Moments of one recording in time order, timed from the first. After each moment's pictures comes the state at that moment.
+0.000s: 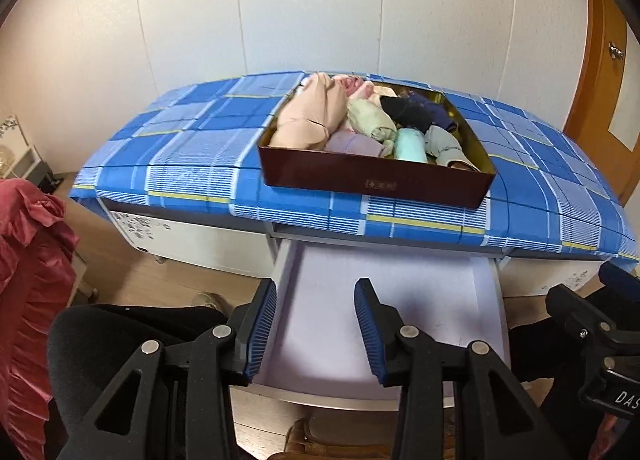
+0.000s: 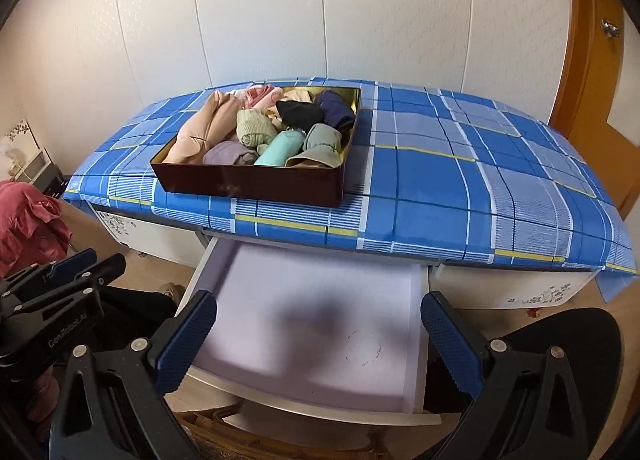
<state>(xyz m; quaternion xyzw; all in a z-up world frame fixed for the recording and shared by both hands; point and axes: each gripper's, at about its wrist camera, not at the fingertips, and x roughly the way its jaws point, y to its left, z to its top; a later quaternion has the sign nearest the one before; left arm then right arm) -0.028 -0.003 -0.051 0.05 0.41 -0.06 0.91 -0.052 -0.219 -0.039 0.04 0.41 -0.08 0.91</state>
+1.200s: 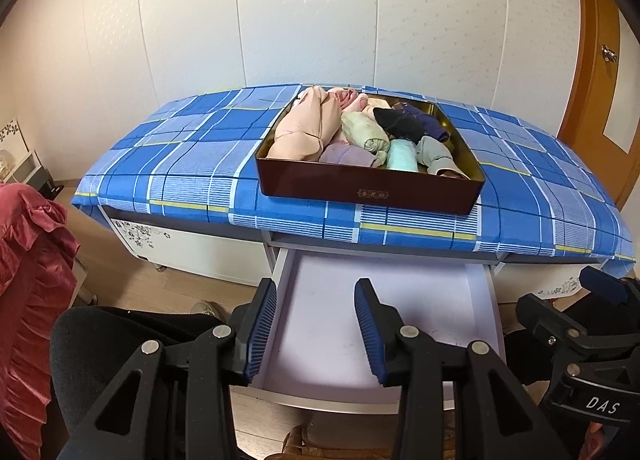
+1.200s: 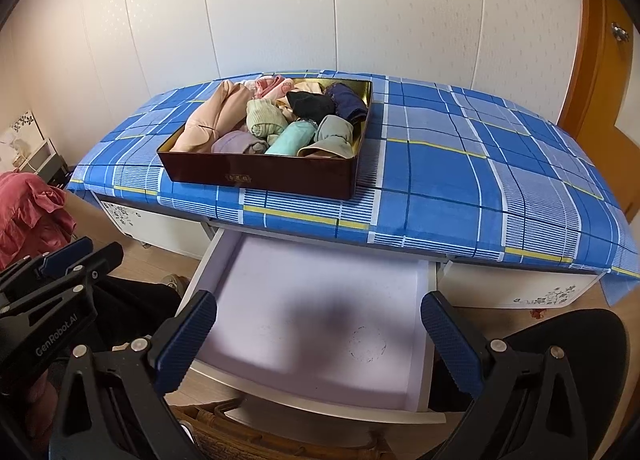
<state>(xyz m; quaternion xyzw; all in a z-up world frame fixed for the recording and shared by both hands) -0.038 -0.007 -0.046 0.05 0.39 -0.07 0.92 -0.047 -0.213 -0.045 0.04 0.42 -0.07 0.90</state>
